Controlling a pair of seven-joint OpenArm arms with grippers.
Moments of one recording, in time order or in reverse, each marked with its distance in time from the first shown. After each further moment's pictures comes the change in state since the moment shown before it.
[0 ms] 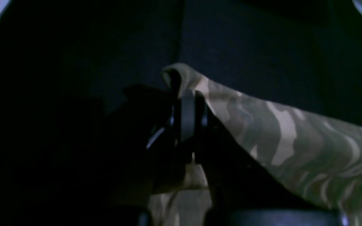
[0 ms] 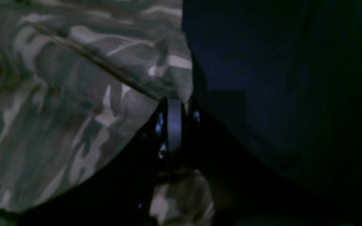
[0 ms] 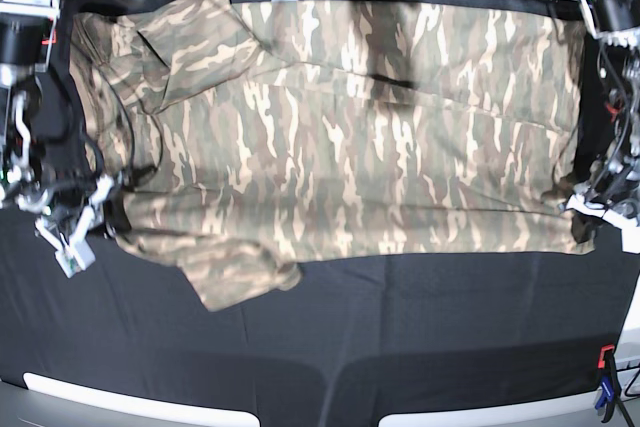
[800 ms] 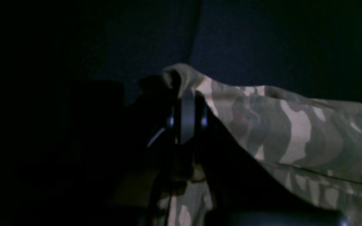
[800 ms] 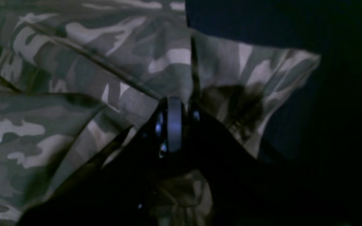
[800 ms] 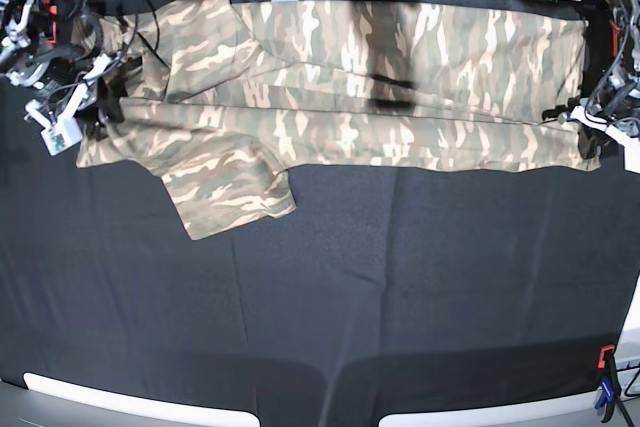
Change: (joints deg) left arm 16.7 0.2 -4.0 9.7 2.0 -0.3 2.8; right arm -28.9 -7.8 19.1 19.5 3.3 1.8 -3.6
